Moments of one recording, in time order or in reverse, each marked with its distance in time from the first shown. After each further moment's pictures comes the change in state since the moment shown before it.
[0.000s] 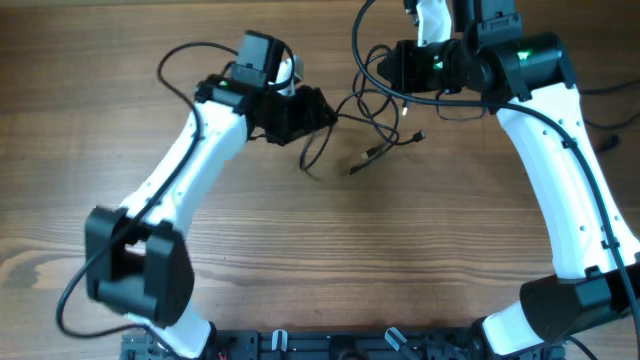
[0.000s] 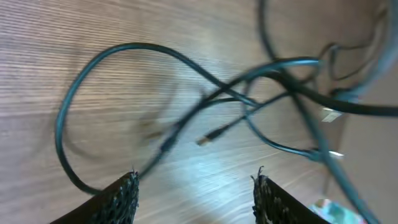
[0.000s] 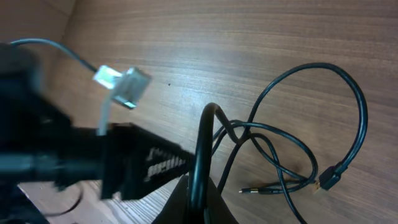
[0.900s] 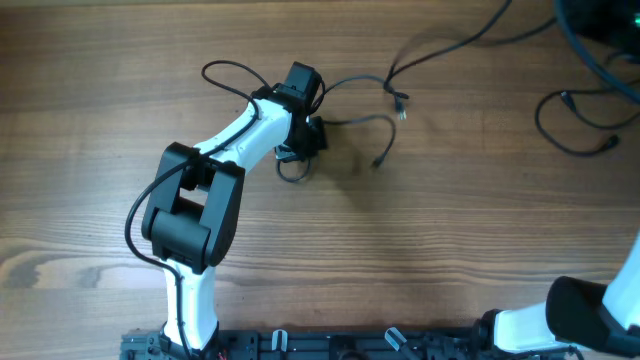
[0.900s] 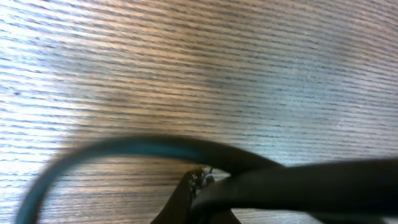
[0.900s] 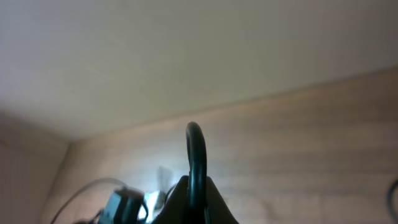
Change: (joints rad) left arm -0.080 0.319 0.012 0.038 -0.359 0.002; right arm -0.505 -0.068 0.446 -0.146 -0.065 0.038
